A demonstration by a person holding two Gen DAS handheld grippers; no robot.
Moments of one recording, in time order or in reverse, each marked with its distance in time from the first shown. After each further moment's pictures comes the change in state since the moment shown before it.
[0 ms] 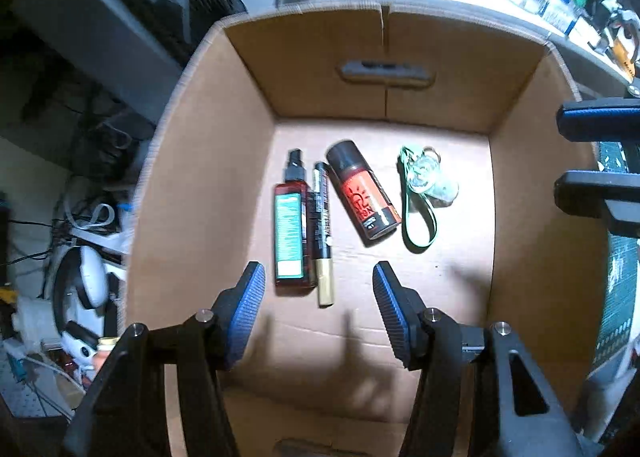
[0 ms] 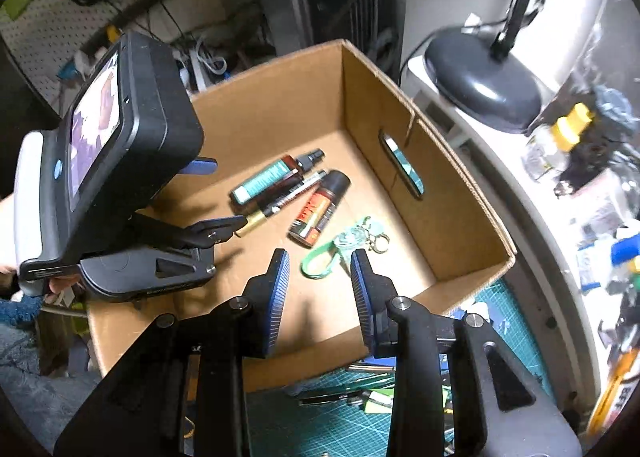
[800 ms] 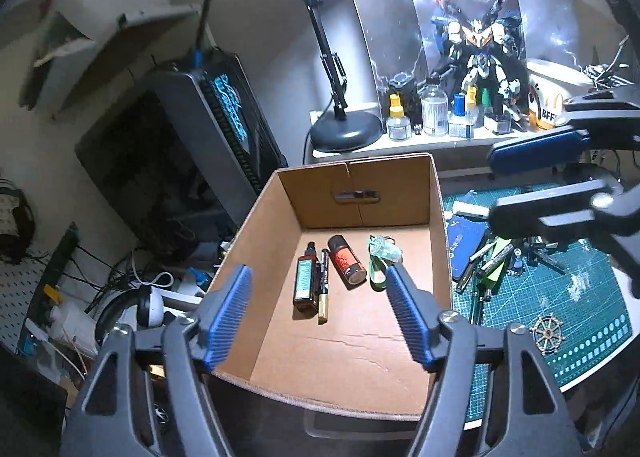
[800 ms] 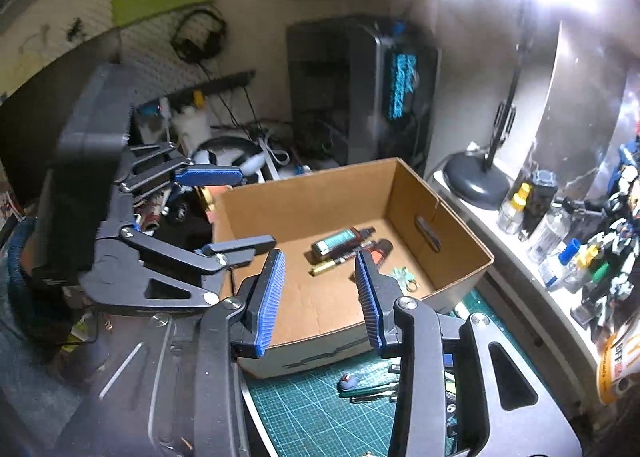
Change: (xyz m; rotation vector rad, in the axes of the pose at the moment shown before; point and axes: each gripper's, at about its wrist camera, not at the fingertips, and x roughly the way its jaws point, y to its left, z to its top) left arm -0.091 -0.042 -0.116 -0.023 -0.580 0.119; right arm -0.132 0.103 -0.112 -0.151 -0.460 -0.015
